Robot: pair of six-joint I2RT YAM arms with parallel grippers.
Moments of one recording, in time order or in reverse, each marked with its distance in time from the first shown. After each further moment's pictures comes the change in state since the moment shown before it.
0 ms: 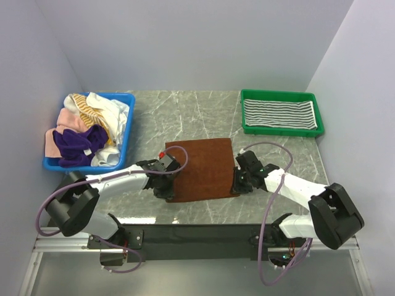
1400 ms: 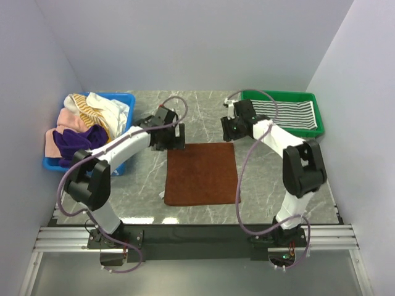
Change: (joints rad) left arm 0.249 0.227 0.515 -0.019 -0.020 0.223; right arm -0.208 0.474 0.696 0.013 -0.013 -0.567
